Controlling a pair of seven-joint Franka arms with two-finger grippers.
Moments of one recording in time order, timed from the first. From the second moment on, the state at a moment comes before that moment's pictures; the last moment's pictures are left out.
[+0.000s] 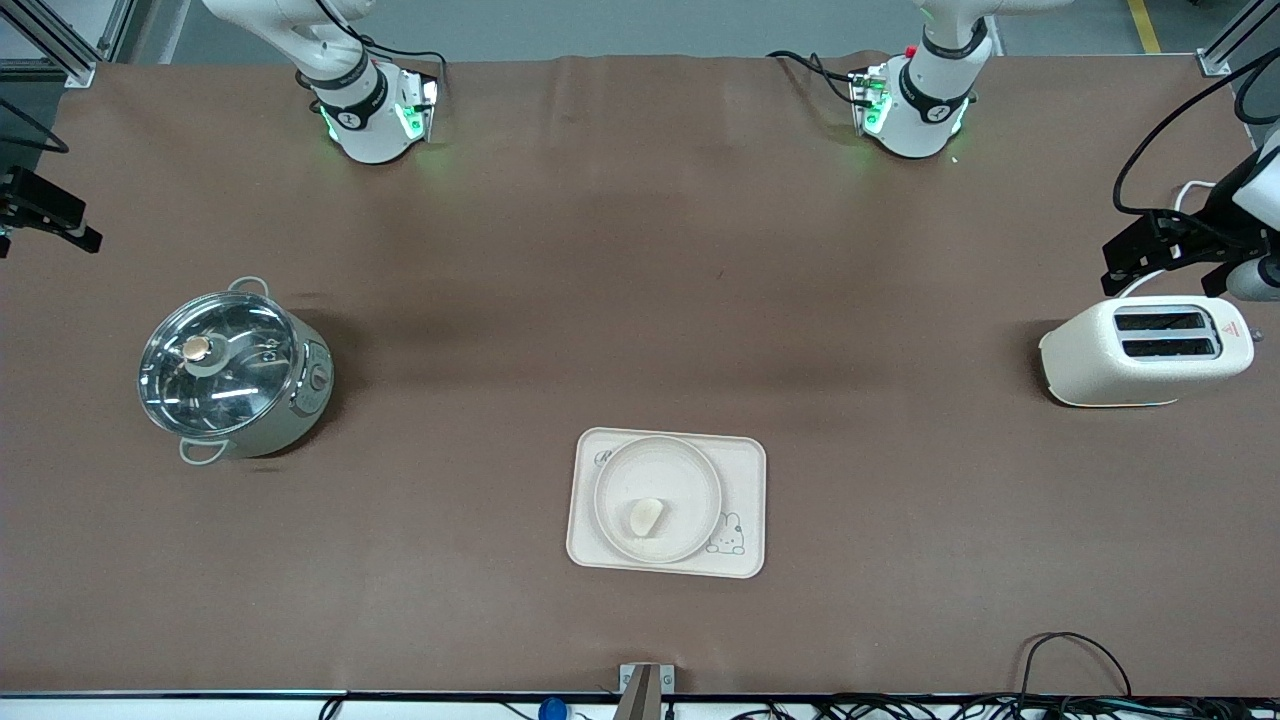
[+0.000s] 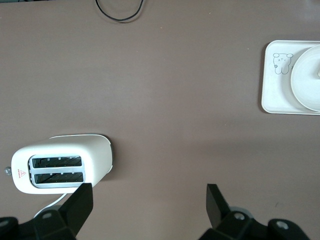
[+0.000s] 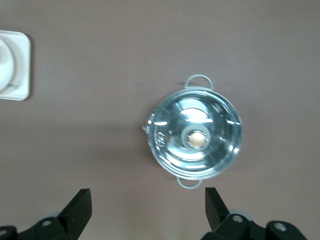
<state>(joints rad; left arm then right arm) -0.03 0.06 -0.06 -1.45 0.04 1.59 -0.04 0.03 -0.02 -0.14 -1.50 0.07 1.50 -0.14</state>
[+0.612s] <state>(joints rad) -0.03 0.06 -0.07 -1.45 0.04 1.53 -0.07 0.20 0.31 -0.13 -1.53 0.31 1.90 -0.06</state>
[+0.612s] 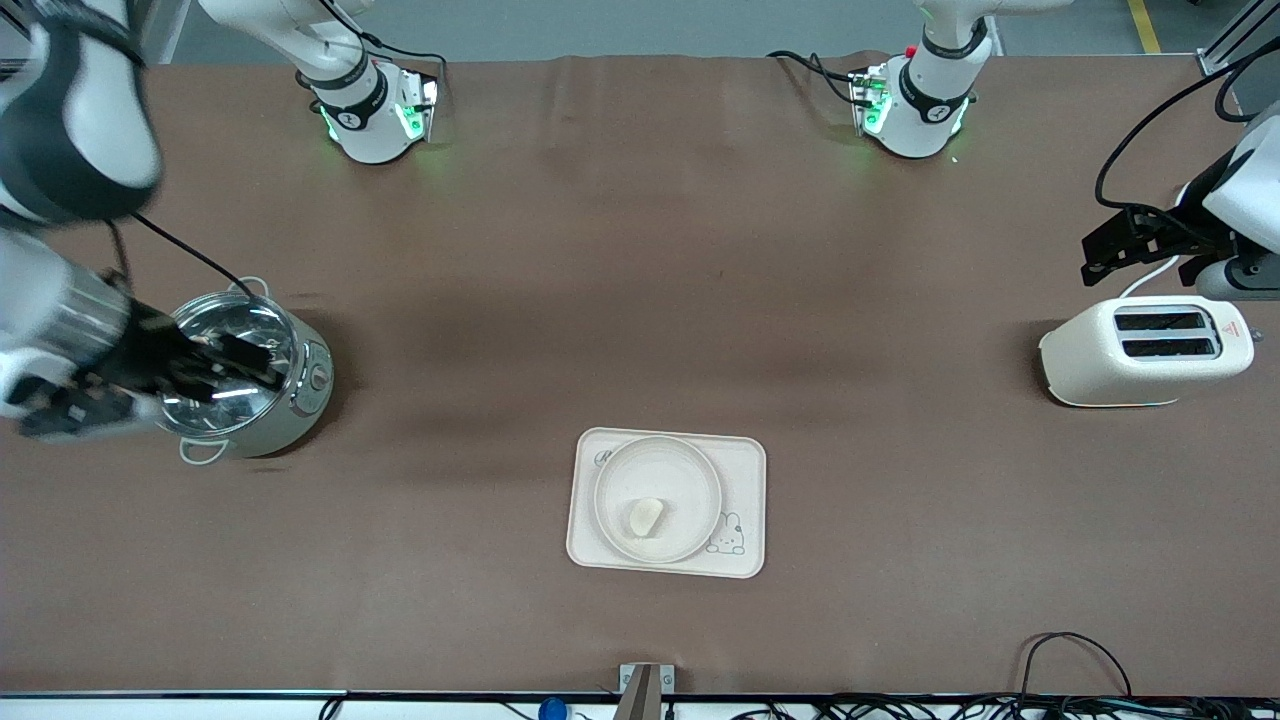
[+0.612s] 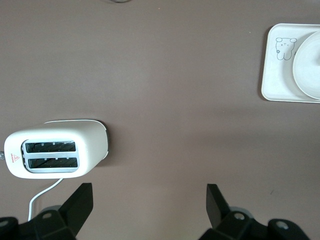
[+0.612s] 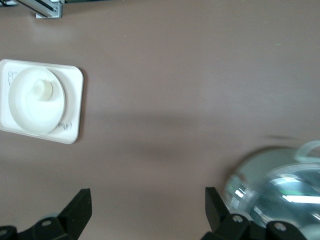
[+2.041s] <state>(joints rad) -0.03 0.07 -0.07 -1.45 0.04 1.53 -0.06 0.64 1.00 -0.12 -1.23 0.53 2.53 0.52</state>
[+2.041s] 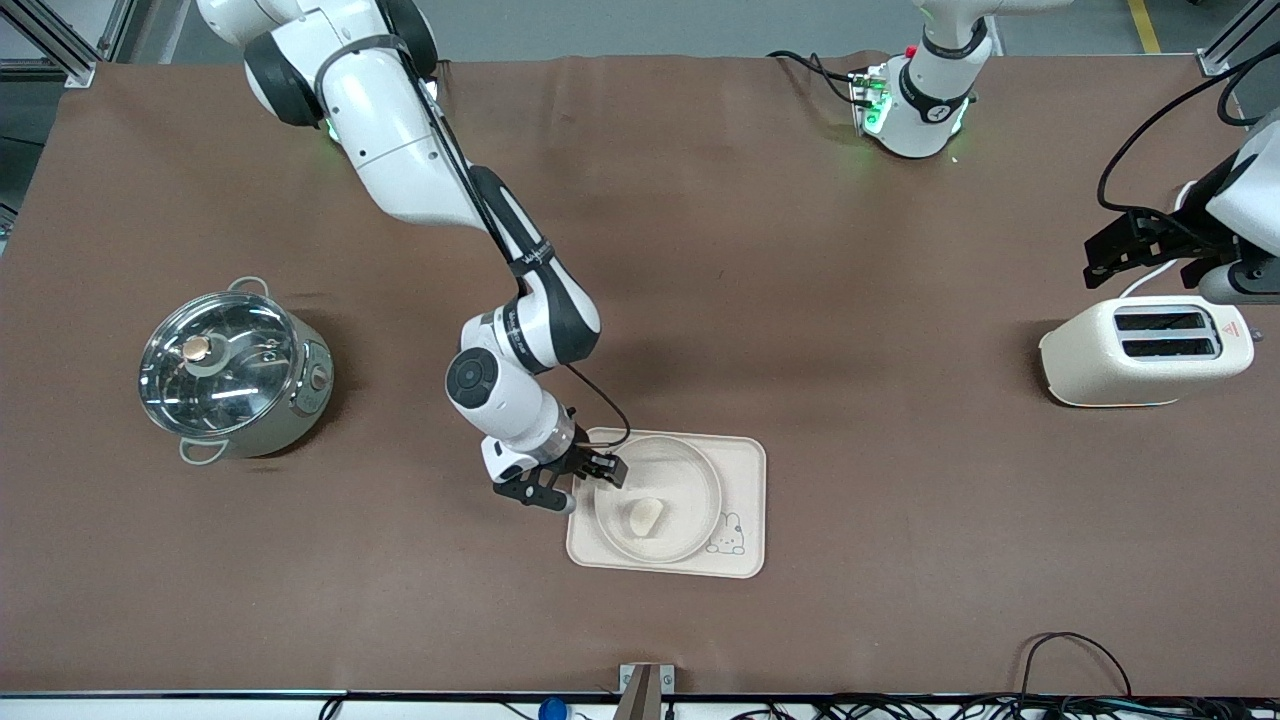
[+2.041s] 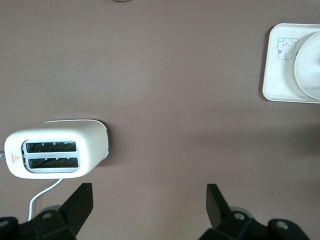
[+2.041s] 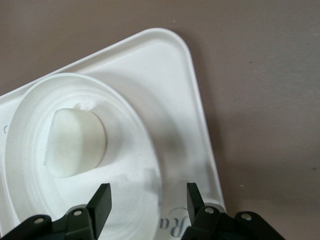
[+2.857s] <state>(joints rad) -0.03 0.07 -0.07 -1.45 0.04 1.53 -0.06 0.63 1.04 -0.10 -1.17 0.56 2.56 0.46</state>
